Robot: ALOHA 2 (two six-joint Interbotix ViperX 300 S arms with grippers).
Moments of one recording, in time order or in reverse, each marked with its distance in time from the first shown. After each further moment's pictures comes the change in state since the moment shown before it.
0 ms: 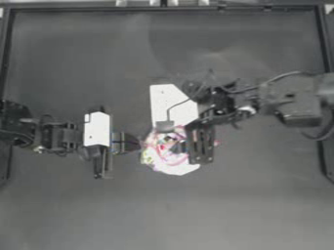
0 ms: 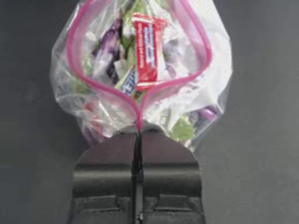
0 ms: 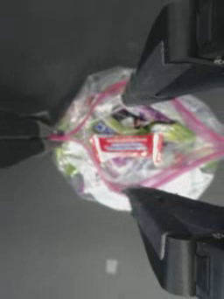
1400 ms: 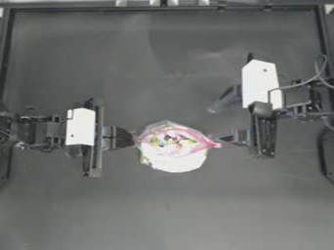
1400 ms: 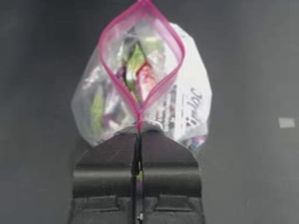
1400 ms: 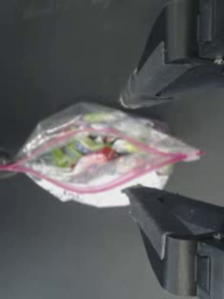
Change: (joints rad) left arm 0.009 -0.215 0.005 -0.002 0.164 0.080; right arm -0.014 -0.426 0.351 -0.118 -0.209 0.184
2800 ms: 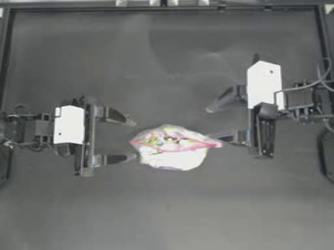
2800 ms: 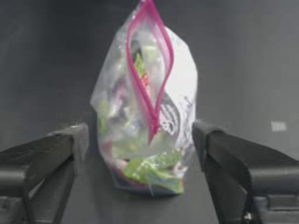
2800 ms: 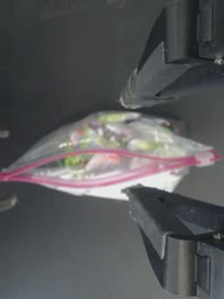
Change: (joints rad) left arm 0.000 -0.084 0.028 -0.002 0.029 -0.003; right arm 0.000 -0.006 0.051 0.002 -0.118 0.000
